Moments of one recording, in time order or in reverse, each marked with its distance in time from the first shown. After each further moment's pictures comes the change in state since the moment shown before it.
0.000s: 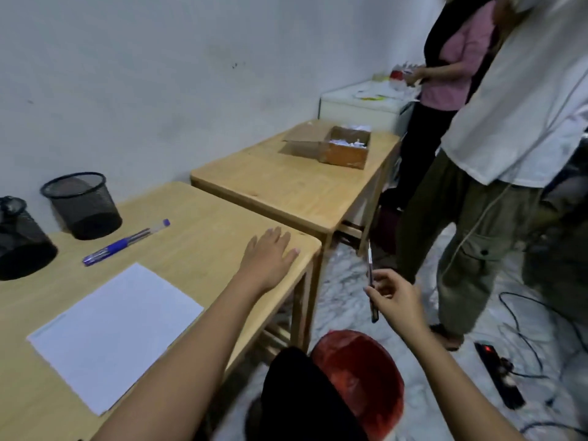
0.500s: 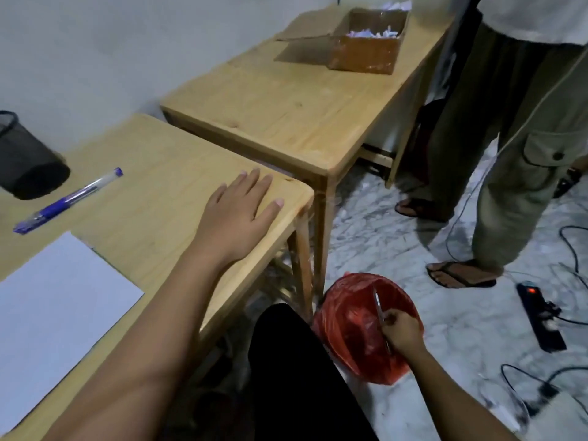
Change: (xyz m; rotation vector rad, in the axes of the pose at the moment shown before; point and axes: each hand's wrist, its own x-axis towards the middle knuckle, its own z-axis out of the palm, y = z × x) left_hand 0.013 0.005 0.010 0.101 0.014 -0.092; right_hand -0.018 0.204 0.068 -0.303 -0.357 0.561
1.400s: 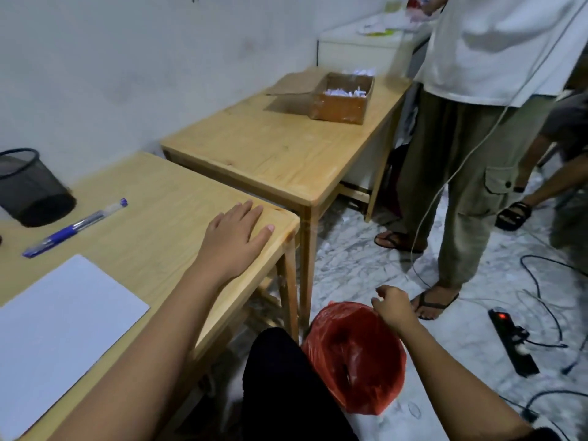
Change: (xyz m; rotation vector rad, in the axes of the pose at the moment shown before) left_hand -0.010 0.005 -0.007 -0.041 0.063 0.001; right_hand 0.003 -0.063 -0.074 -0.118 0.076 -0.146
